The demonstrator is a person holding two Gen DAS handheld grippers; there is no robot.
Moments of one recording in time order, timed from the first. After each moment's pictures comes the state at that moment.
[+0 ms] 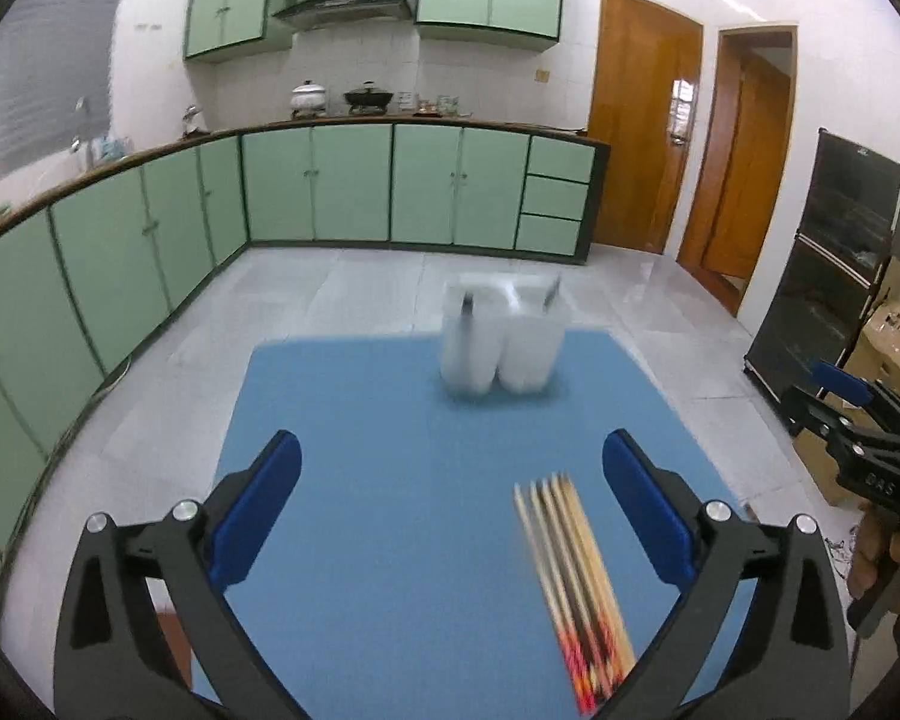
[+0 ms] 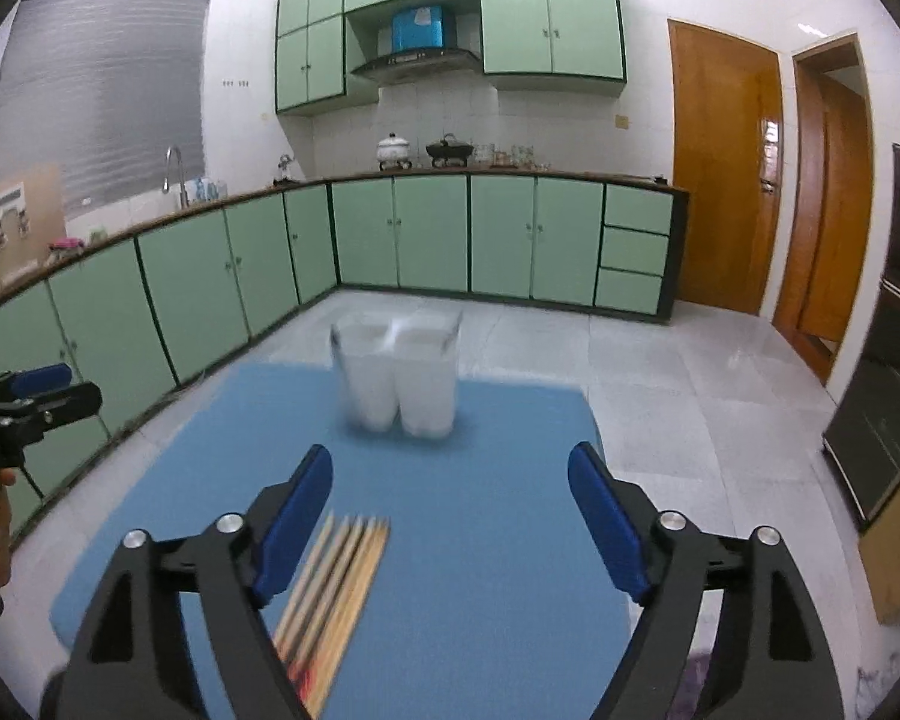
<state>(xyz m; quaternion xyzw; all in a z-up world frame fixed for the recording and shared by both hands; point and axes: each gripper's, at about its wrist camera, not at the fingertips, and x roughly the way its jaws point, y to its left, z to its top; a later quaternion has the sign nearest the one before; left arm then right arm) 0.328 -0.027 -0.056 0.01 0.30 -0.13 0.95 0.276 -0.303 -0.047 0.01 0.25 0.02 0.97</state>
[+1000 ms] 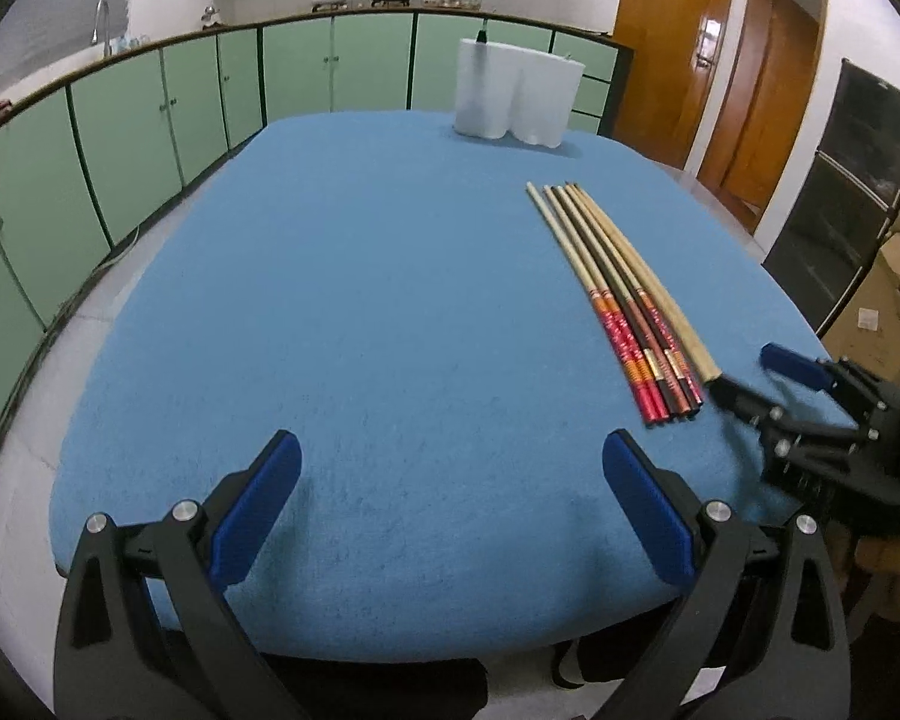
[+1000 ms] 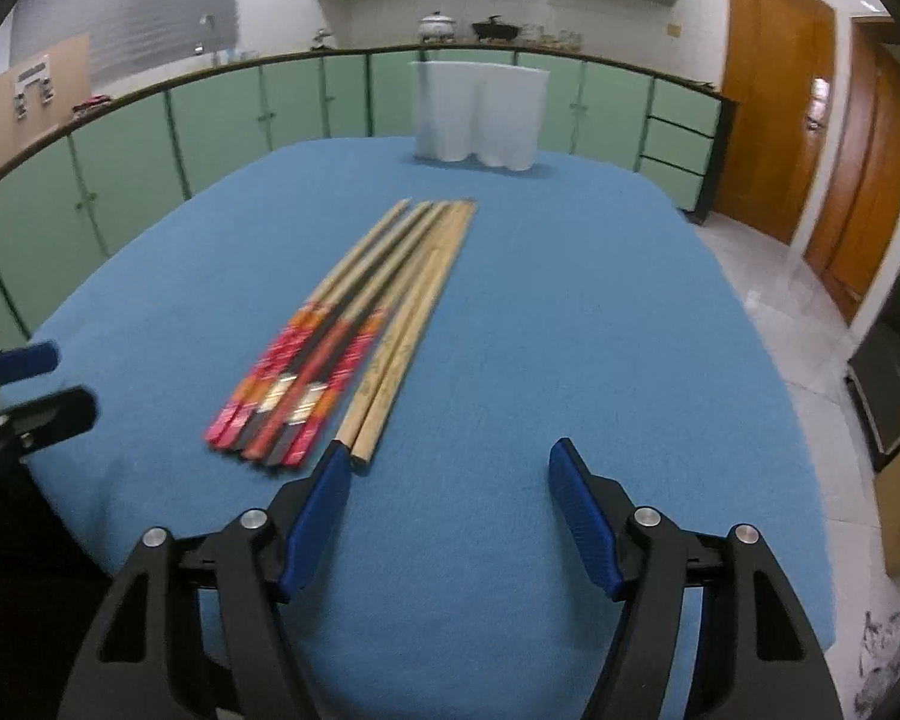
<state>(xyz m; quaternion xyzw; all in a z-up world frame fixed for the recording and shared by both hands) 0.236 -0.009 -0.222 0.00 0.41 -0.12 0.91 0.218 -0.247 -0.223 -0.02 0.37 0.04 0.93</state>
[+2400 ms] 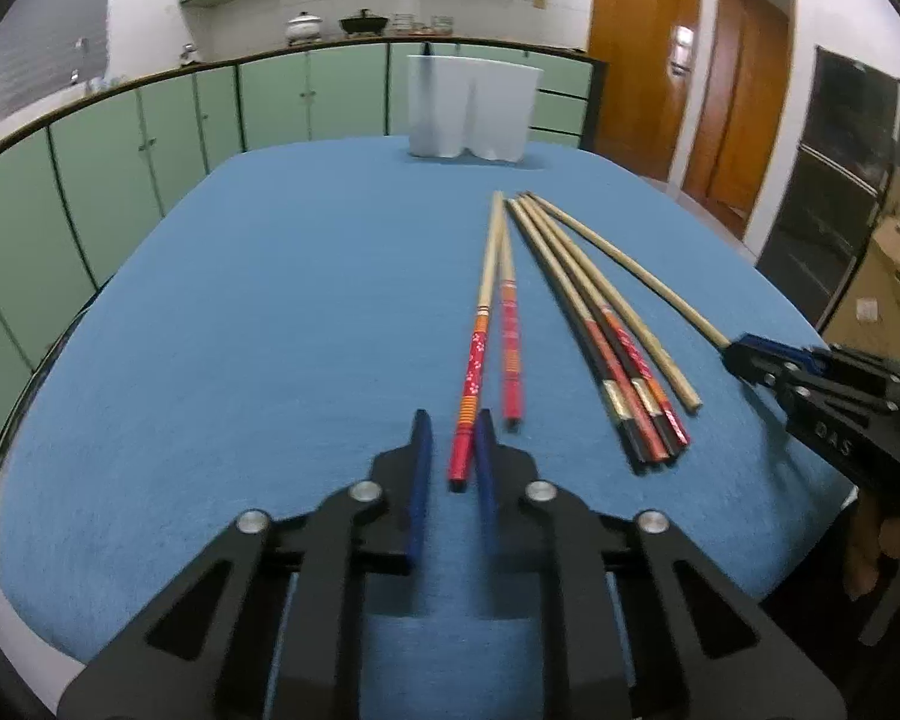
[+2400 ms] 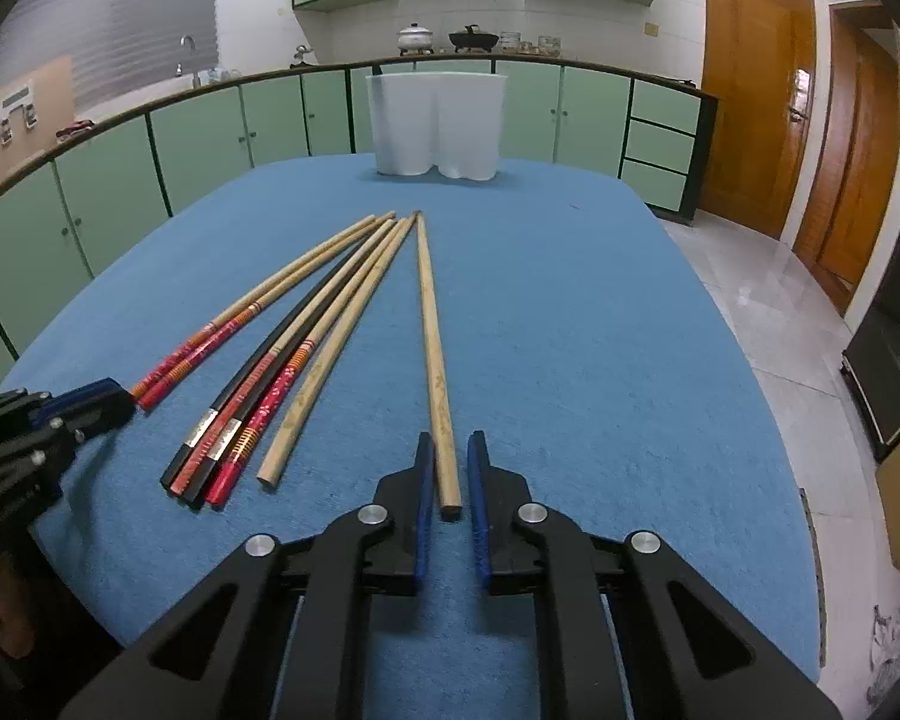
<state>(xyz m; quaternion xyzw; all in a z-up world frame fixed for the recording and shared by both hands) 0.259 -0.059 -0.240 0.02 0.36 -0.13 0.92 0.234 -0.270 -0.226 -0.01 0.36 0.04 0.93</state>
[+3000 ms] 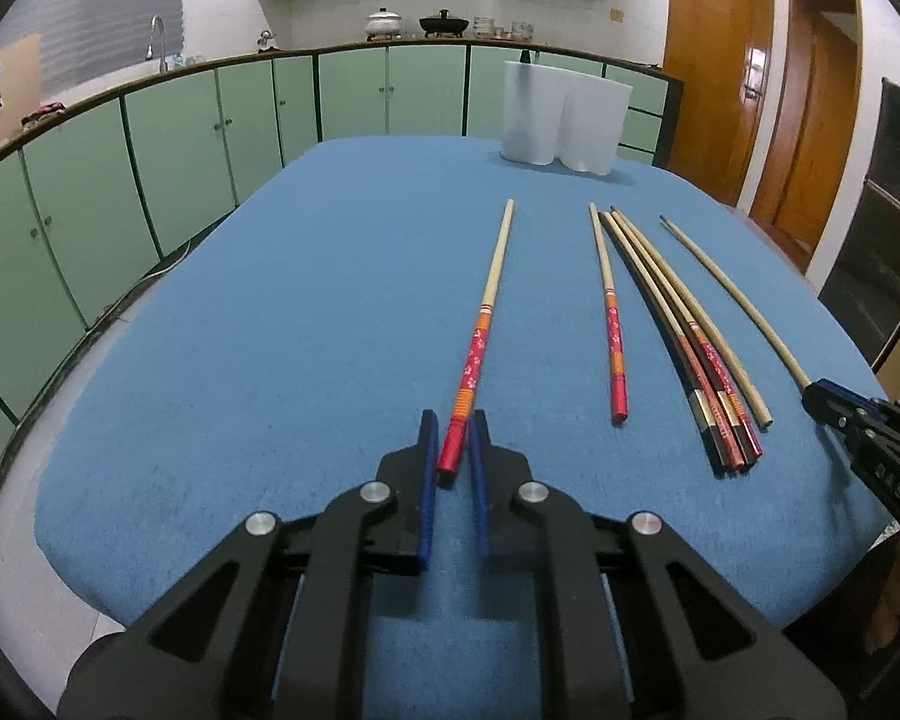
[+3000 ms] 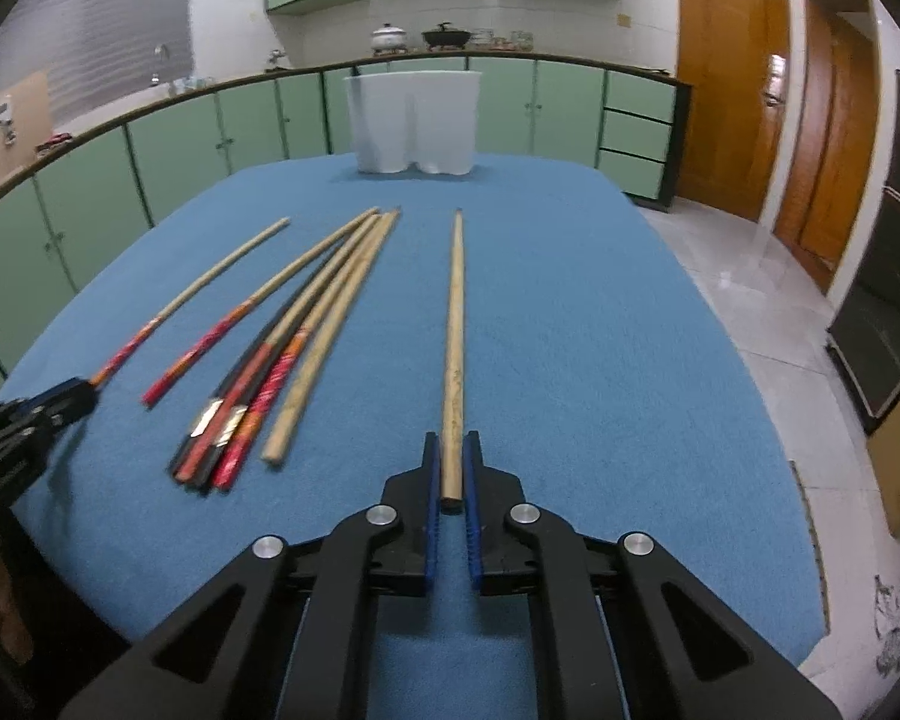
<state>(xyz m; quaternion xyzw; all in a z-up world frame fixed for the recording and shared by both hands) 0.253 -0.033 -0.237 0.00 0.36 -0.05 0.93 0.223 -0.265 -0.225 0.01 0.36 0.02 0.93</state>
